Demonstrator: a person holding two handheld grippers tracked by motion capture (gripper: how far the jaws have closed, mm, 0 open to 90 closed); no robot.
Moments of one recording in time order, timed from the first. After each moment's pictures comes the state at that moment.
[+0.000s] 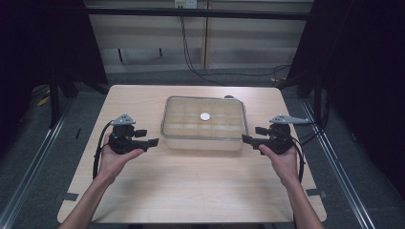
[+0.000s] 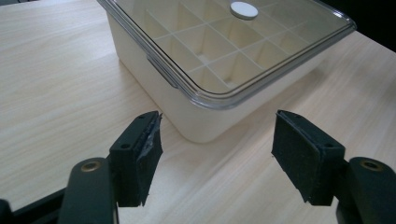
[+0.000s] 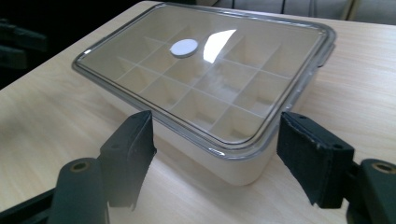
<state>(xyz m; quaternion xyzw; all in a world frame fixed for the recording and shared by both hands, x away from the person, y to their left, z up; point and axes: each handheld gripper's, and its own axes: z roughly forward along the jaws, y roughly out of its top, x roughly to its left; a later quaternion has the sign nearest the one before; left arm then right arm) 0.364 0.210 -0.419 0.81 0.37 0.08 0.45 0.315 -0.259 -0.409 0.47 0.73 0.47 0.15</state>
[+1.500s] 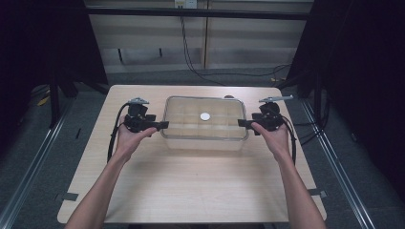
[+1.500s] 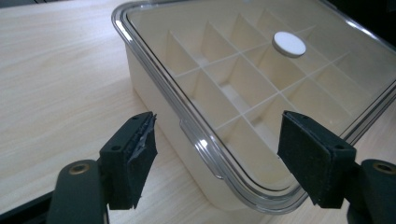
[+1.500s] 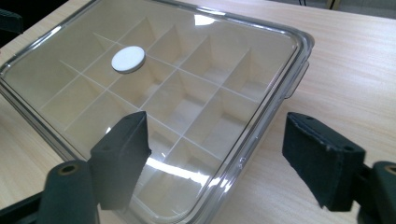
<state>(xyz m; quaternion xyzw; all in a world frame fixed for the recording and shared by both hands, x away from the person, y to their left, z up) 0.431 0.178 -0.426 0.80 0.40 0.07 0.43 0.392 -0.257 -0.412 0.50 0.75 0.41 0.14</state>
